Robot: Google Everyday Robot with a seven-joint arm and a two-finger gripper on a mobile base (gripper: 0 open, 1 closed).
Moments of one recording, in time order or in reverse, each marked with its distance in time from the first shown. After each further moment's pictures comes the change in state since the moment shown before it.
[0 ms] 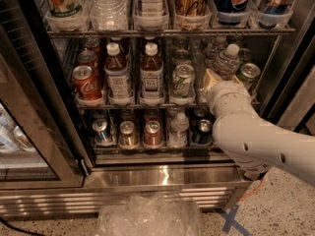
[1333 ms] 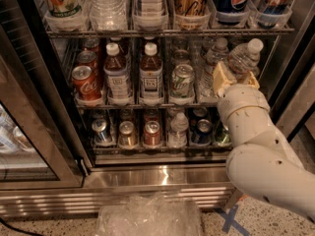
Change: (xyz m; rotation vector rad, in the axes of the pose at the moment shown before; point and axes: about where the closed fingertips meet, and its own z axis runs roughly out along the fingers) arm -0.055 0.010 -0.063 -0.136 -0.231 0.035
